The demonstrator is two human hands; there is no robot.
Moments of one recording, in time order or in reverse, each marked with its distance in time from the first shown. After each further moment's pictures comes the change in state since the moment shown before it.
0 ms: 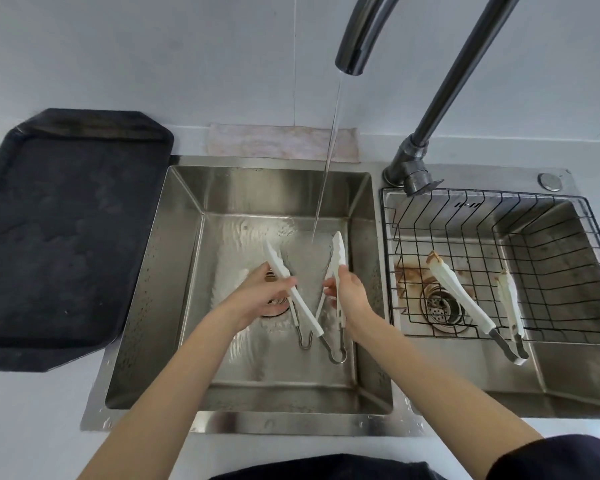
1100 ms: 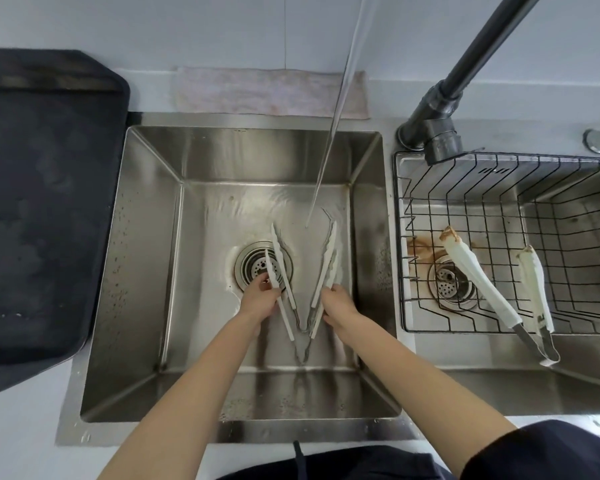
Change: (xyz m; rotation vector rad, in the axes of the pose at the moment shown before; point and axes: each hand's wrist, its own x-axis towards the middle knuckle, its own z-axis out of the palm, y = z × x) left_hand 0.065 -0.065 0.008 0.044 0.321 -0.202; right_hand 0.062 0.073 0.014 -0.226 -0.044 0.333
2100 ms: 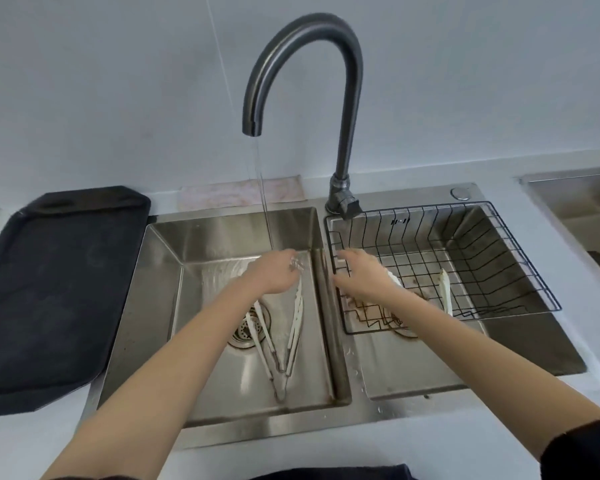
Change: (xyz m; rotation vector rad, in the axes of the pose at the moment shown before) left_hand -0.144 0.120 0.042 1.274 0.010 0.773; right_hand -0.157 -0.058 -0.136 -0.853 0.323 -0.804
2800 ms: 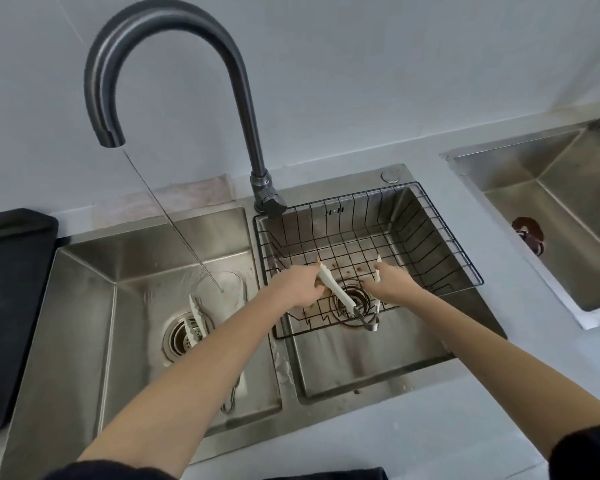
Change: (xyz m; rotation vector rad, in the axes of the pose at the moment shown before) left_hand 0.048 0.134 0.065 0.126 -0.179 0.140; right_hand -0.021 0.148 -0.038 0.087 -0.057 0.386
